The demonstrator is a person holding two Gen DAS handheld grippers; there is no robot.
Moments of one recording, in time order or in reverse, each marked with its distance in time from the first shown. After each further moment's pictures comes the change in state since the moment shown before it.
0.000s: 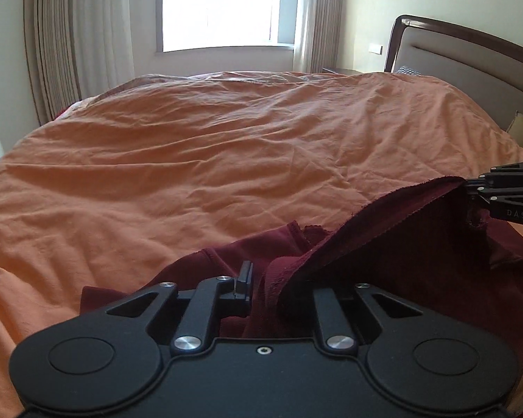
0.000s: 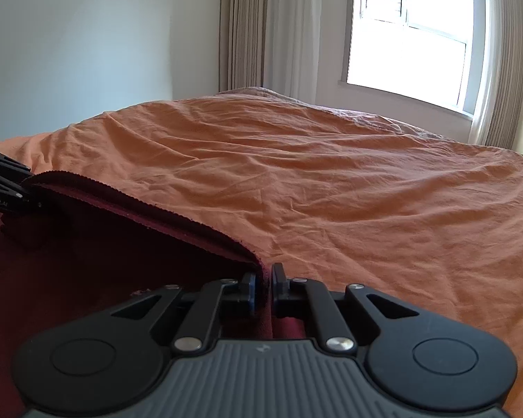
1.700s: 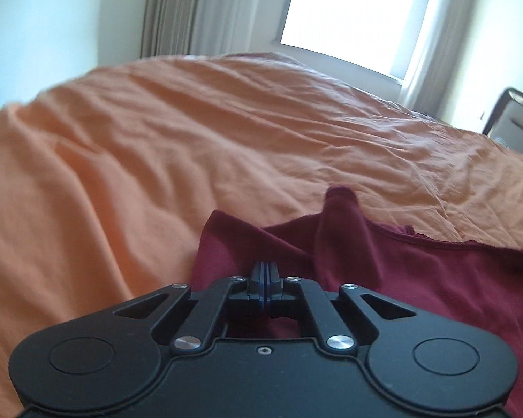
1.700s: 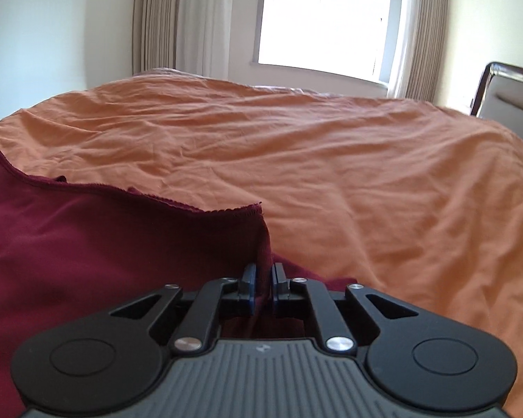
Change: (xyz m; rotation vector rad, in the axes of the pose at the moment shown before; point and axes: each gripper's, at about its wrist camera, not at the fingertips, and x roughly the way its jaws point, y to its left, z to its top) left arm -0.023 0.072 -0.057 -0.406 -0.043 0.203; right arm -0.031 -0.041 -0.067 0.155 0.041 -0.274
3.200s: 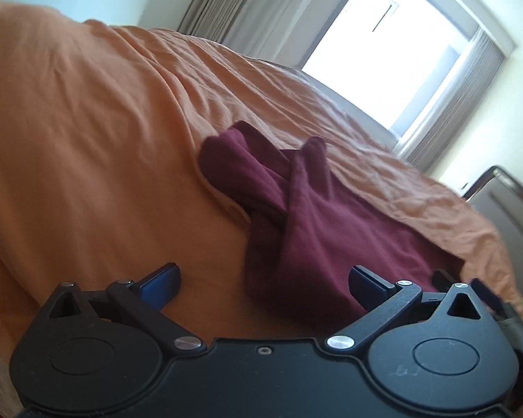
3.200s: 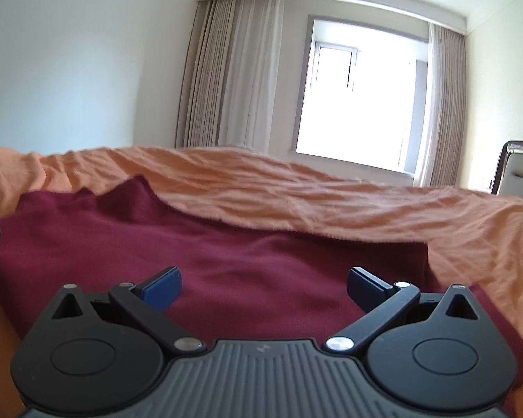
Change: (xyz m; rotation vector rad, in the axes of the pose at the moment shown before) left arm -0.105 0.000 -0.130 -0.281 -0.098 -0.119; right arm -0.067 0.172 -0.058 -0.088 -0.334 0.055
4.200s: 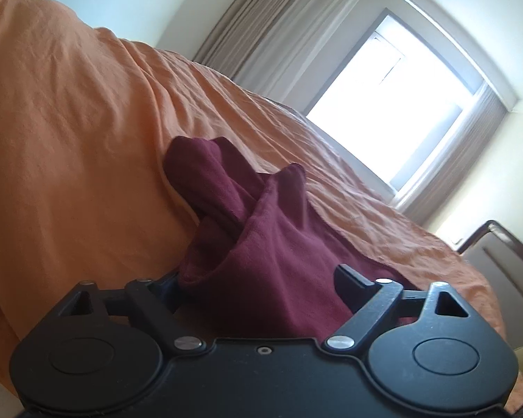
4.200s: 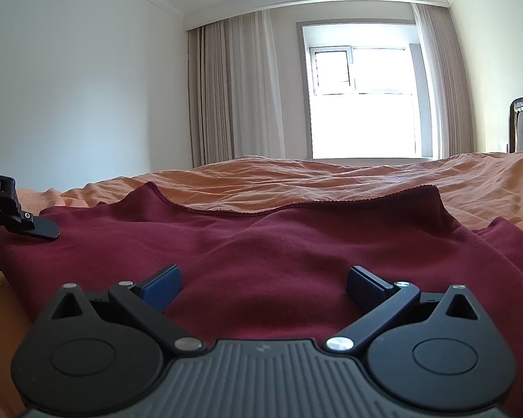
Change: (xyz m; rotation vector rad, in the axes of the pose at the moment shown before) left arm 0.013 -0.026 -0.020 -0.084 -0.181 0.036; right arm -0.004 -0.024 -0.041 0.161 -0.086 0.106
